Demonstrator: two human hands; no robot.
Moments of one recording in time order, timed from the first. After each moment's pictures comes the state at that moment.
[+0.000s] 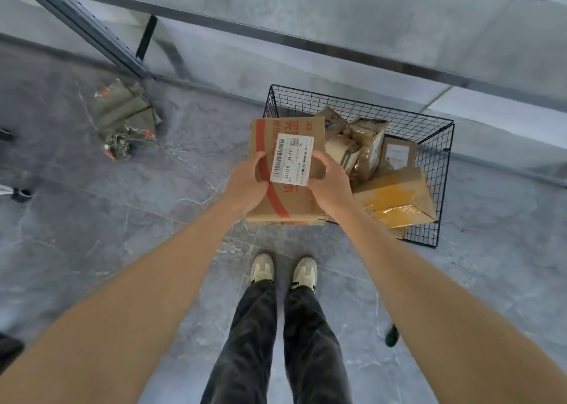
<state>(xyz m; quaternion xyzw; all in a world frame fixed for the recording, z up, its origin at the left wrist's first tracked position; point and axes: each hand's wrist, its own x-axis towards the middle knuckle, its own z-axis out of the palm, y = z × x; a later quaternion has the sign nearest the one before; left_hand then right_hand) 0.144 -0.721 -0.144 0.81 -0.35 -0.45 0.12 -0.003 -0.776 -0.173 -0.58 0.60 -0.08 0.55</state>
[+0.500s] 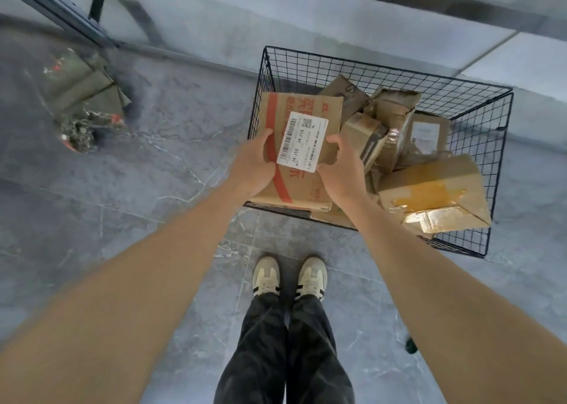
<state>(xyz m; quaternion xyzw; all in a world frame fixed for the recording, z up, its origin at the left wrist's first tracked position) 0.173 -0.772 -0.283 0.80 -0.38 -0.46 0.12 0.023 -0.809 -0.294 -0.56 0.66 -0.07 0.50</state>
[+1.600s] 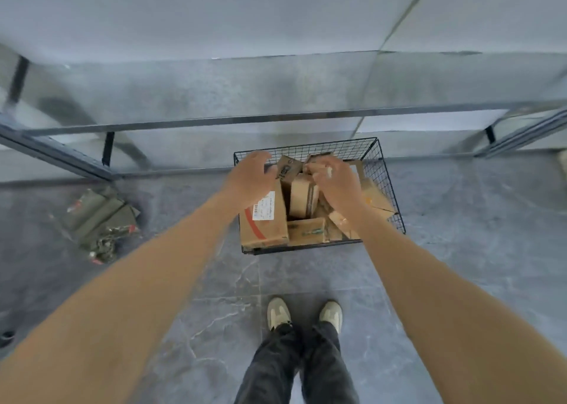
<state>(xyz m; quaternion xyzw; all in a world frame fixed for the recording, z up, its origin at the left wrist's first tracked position) 0.156 -0.797 -0.046 0.69 -0.64 -0.33 0.06 -0.019 -0.787 -0.035 -0.53 0.70 -0.19 0.45</state>
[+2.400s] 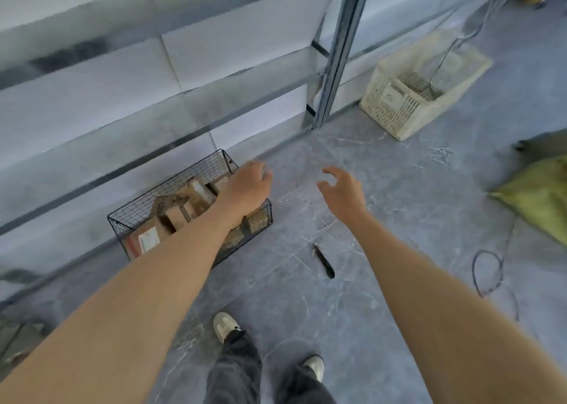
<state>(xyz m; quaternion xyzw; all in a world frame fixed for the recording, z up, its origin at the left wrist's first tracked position) -0.164 -0.627 0.077 0.47 -0.83 -0.31 0.04 -0.321 -0.513 0.089 -0.35 0.85 -0.28 0.29</state>
